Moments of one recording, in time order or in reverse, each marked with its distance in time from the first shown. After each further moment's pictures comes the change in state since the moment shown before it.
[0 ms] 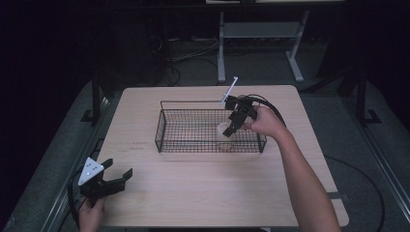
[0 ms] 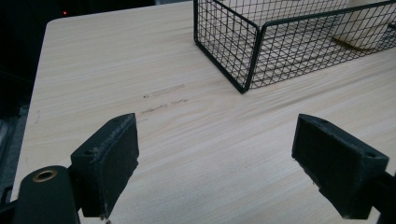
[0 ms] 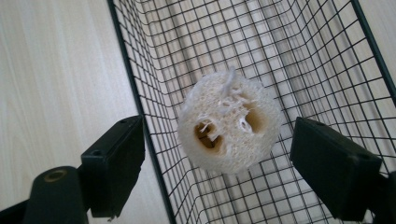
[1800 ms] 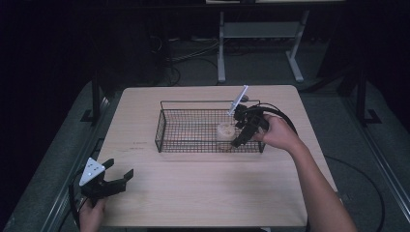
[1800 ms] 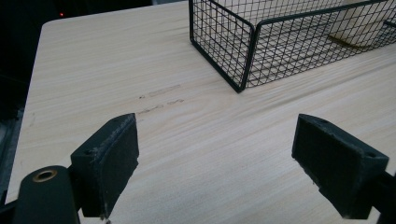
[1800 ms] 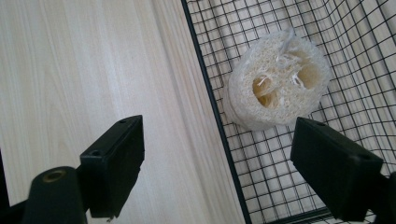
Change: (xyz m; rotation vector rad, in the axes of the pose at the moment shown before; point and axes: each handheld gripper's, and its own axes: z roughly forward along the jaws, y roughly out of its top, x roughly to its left) left arm -0.002 0.000 0.001 0.007 -0.004 0.012; right arm 0.040 -0.031 -0.020 -0.028 -0.018 -0.037
